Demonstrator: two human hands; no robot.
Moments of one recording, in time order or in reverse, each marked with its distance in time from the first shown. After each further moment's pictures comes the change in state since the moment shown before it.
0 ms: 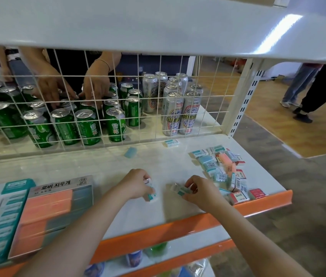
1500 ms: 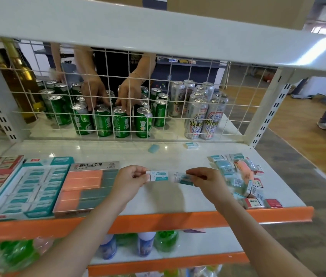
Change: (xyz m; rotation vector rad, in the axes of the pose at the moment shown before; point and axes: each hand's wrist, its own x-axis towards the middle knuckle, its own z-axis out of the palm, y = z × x) left_hand -0.084 -0.022 -0.011 -0.726 0.438 -0.035; right_hand -0.027 -0.047 -0.013 0.523 0.072 -0.122
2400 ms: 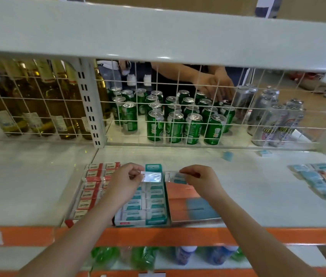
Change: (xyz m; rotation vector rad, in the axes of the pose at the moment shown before) left_hand 0.024 -0.035 -0.260 0.347 0.114 0.121; right_hand 0.011 -0.123 0.233 0.002 -0.120 -0.088
